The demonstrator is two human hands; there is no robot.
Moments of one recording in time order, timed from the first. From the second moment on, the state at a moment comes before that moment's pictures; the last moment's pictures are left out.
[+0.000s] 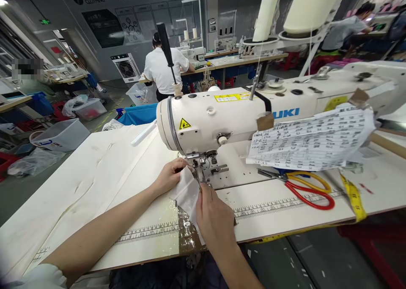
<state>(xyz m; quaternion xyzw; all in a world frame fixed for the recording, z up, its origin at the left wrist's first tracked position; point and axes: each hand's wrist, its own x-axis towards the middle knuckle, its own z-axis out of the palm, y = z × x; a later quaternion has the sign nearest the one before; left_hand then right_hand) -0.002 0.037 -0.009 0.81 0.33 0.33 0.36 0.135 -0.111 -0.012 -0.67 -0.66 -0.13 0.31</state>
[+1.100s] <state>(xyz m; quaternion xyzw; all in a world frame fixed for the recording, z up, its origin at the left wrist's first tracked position) -0.001 0.040 -0.010 0.83 0.32 0.31 0.33 0.136 -0.110 -0.019 -0.68 -0.67 -0.13 0.29</state>
